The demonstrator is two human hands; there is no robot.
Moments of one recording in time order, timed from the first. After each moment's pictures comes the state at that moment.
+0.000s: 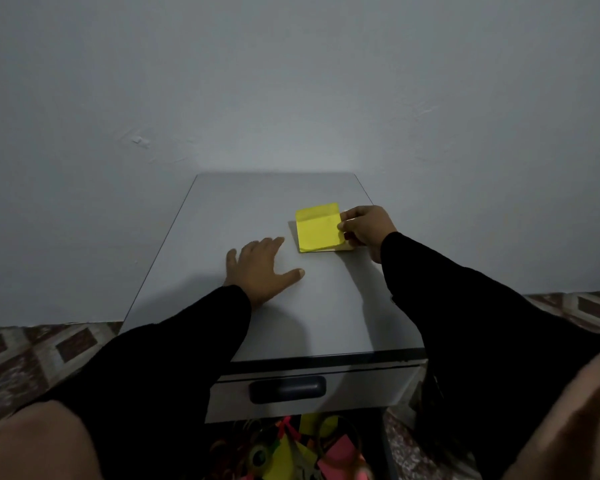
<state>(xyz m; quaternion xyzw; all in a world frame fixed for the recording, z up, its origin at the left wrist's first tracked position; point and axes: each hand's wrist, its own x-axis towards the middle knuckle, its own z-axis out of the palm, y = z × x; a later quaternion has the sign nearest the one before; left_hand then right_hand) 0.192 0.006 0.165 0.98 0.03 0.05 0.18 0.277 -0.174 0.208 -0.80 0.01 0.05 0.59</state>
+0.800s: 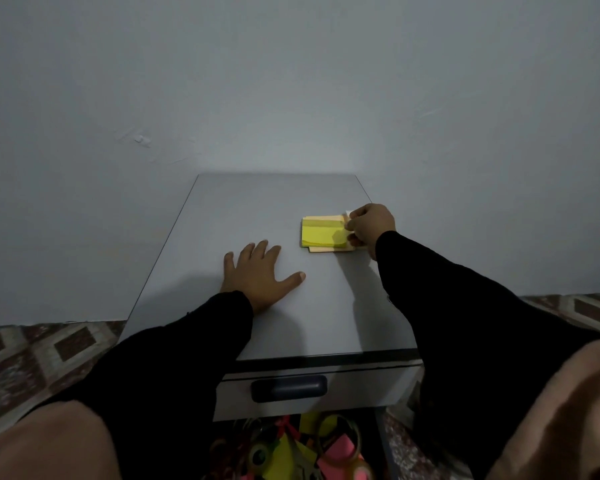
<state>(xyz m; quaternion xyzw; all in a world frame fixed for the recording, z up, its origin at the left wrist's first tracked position) 0.186 0.008 0.158 0.99 0.04 0.02 0.12 0.287 -0.172 0.207 -0.84 0.06 -0.01 0.53</state>
